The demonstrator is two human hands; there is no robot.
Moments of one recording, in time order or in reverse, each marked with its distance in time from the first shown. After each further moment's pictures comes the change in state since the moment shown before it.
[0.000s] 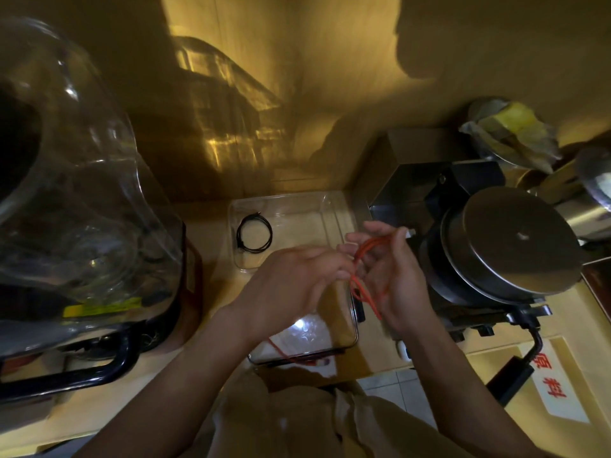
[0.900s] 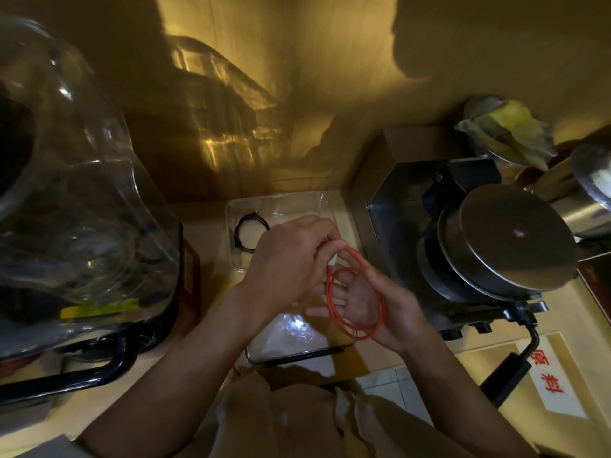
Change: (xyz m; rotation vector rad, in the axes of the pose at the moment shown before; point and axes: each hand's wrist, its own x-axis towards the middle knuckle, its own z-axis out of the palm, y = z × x) left_hand 0.024 -0.007 0.004 0.098 0.169 -0.200; right_hand -0.023 0.006 -0.001 0.152 -0.518 0.379
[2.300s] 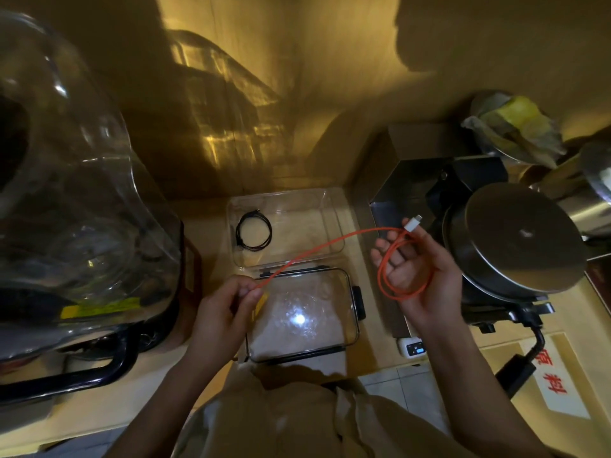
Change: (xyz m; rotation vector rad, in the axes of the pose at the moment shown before) left_hand -0.120 -0.078 0.015 -0.291 0.086 -0.447; right_hand -0.006 -0.034 -0.022 0.250 0.582 -0.390
